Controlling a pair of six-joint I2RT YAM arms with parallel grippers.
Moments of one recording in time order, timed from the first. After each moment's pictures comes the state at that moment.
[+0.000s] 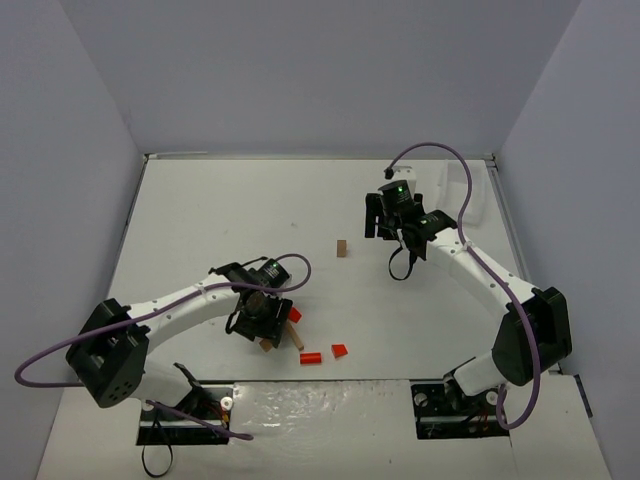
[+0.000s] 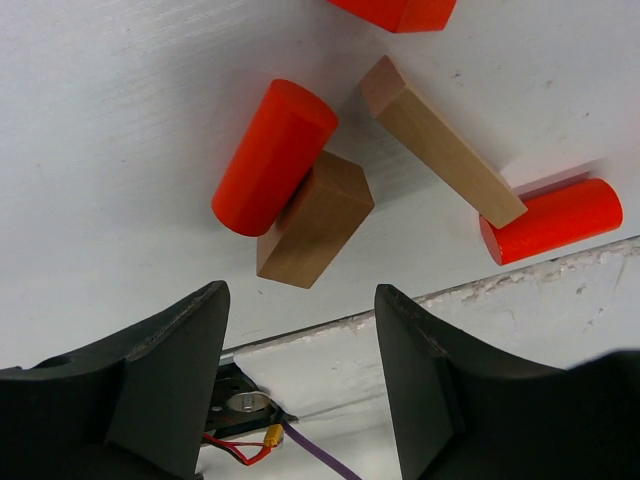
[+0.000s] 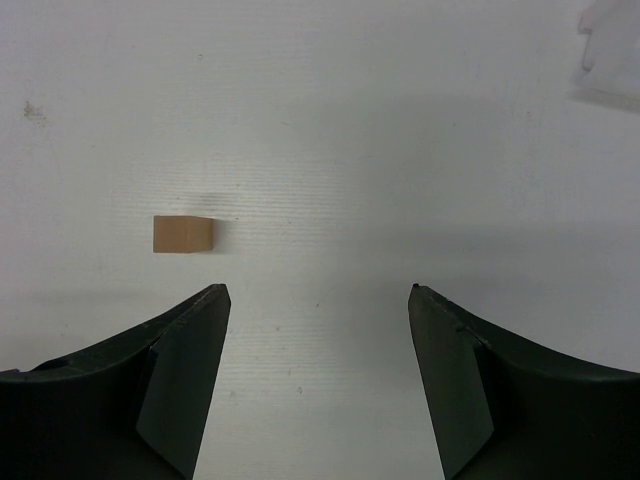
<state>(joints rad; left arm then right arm) -0.77 1.38 0.86 -0.89 0.09 -0.49 0.49 1.47 1.16 -0.47 0.32 0.36</state>
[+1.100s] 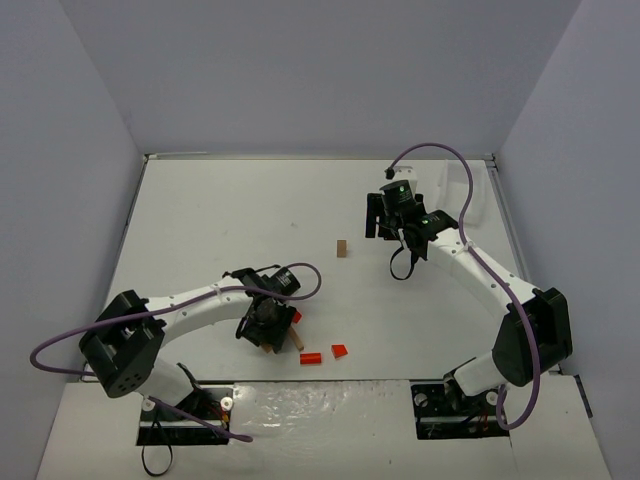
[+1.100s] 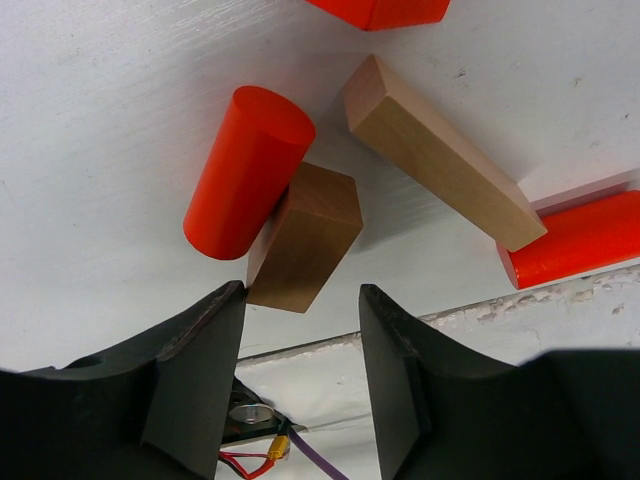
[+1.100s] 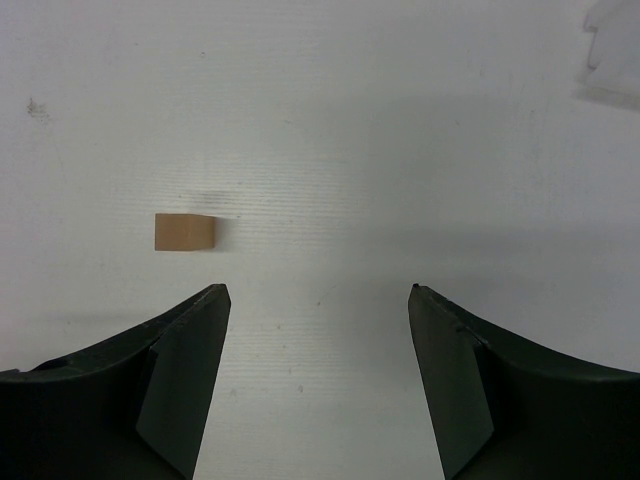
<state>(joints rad) -0.85 1.45 0.86 -0.87 0.04 -0.51 0.48 1.46 1.15 -0.47 0.31 0.35</state>
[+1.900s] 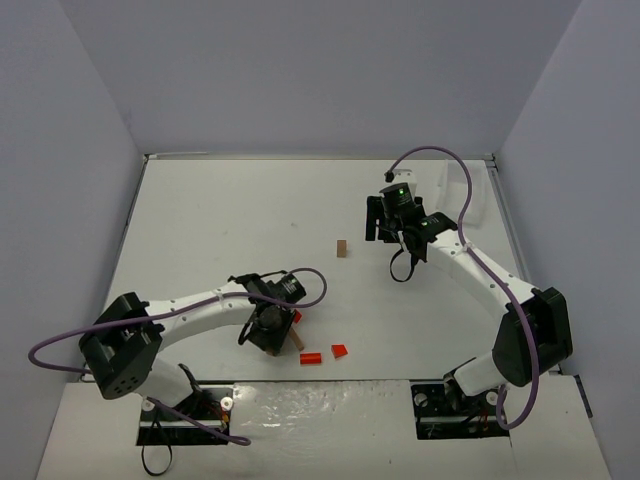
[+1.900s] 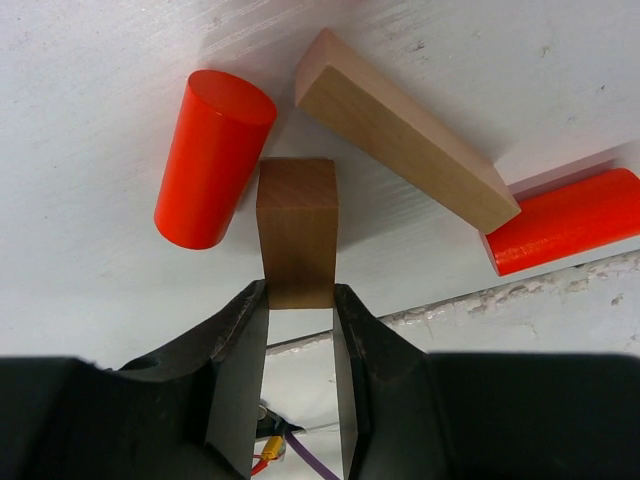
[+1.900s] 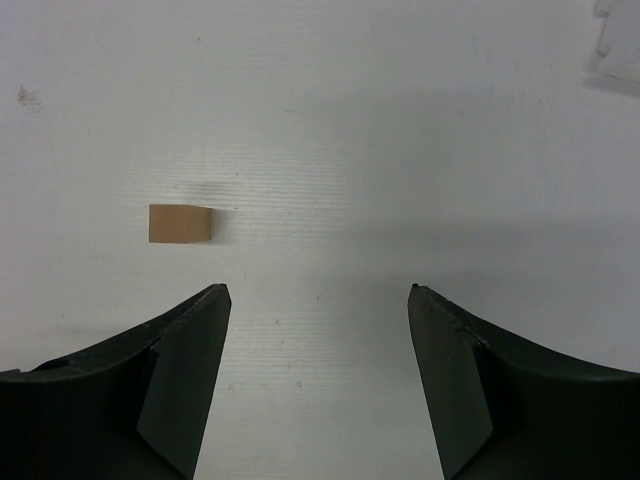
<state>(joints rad) -0.92 1.45 0.86 -0.87 0.02 -0.54 0.48 1.46 1.13 -0.46 0.30 0.36</state>
